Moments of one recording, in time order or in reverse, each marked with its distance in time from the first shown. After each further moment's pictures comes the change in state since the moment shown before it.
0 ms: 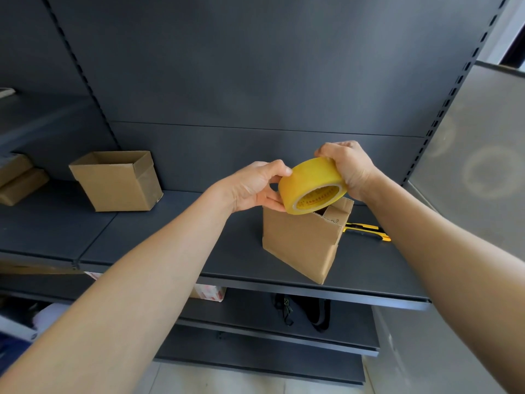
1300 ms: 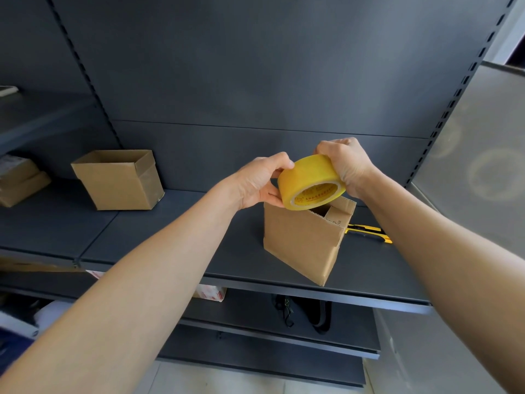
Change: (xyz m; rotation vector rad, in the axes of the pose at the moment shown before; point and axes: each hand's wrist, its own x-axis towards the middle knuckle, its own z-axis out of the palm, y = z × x) left_hand 0.004 0.006 0.008 -0.003 0.150 0.027; right_hand 0.004 -0.006 0.008 -0.077 0.035 -0.001
